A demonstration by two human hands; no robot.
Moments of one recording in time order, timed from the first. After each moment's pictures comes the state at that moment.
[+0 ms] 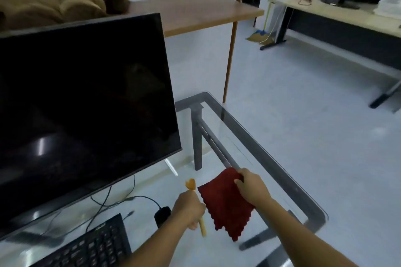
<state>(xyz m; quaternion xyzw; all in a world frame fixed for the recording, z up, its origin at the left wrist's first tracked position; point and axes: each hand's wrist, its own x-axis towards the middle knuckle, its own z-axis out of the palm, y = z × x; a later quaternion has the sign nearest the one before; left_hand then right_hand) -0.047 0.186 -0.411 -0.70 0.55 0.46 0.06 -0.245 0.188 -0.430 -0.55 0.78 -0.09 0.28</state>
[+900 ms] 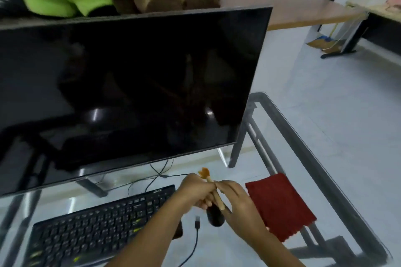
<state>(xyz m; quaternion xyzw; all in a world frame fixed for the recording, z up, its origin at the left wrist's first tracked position) 0.069 0.199 -0.369 -0.69 0.38 0.59 -0.15 -0.089 0.235 -0.432 -0.81 0.46 -0.32 0.17</state>
